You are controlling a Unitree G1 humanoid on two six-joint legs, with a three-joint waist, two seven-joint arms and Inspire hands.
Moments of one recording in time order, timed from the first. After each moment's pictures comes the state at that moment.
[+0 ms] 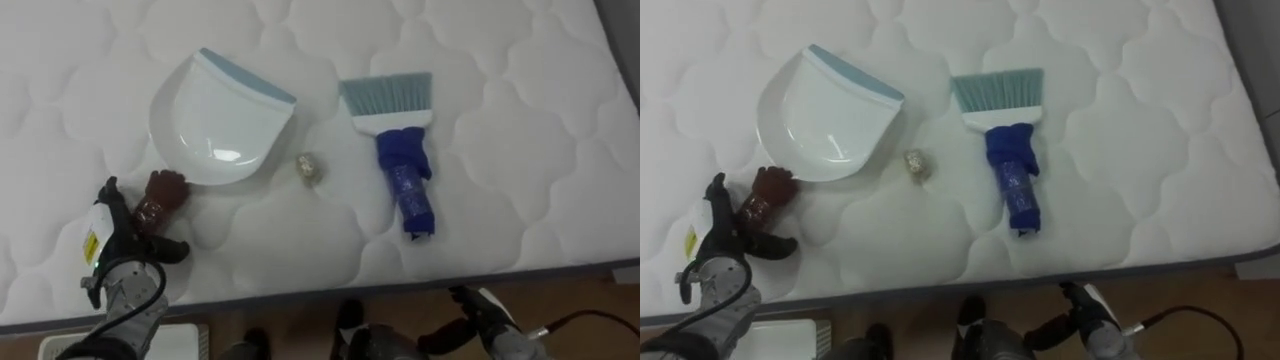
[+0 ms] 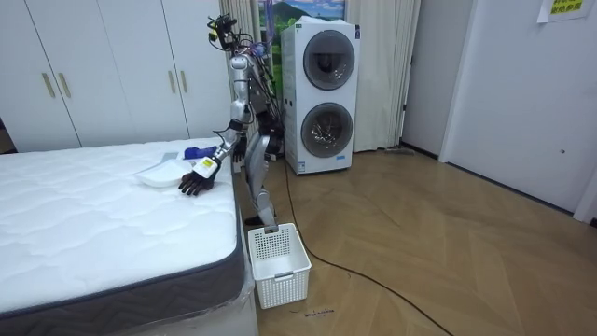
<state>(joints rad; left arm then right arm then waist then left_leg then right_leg) -0.39 0.30 -0.14 1.22 0.13 -0.25 0.62 -0.27 -0.28 0.39 1.34 0.08 -0.14 -0.06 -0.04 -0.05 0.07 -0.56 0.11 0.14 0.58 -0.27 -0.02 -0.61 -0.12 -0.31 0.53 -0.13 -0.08</state>
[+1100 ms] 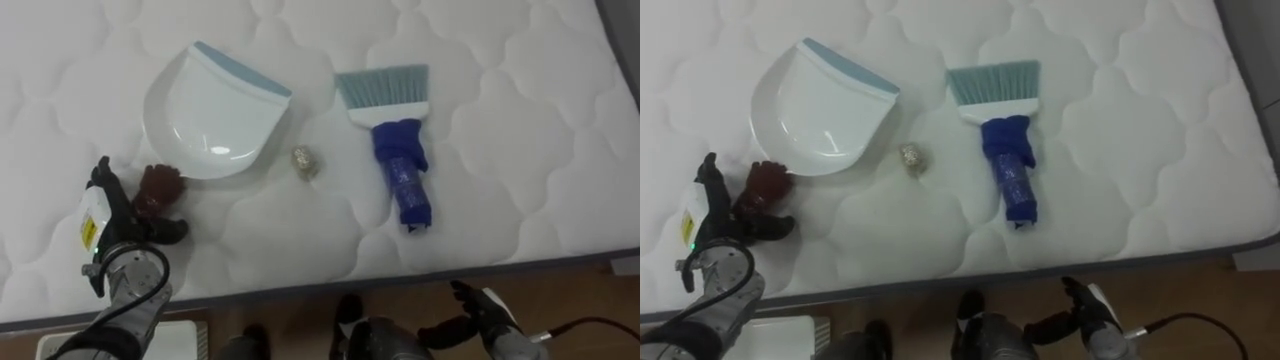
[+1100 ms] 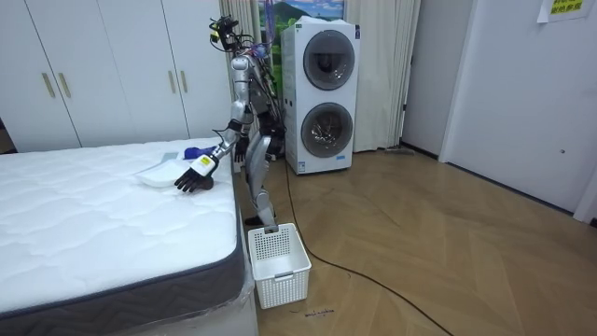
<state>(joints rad) -0.40 0.30 -0.16 1.18 0.11 -0.25 0.66 -0.26 -0.29 0.43 1.32 0.15 -0.14 -0.05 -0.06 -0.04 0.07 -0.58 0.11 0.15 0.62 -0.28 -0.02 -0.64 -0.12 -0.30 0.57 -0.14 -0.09</state>
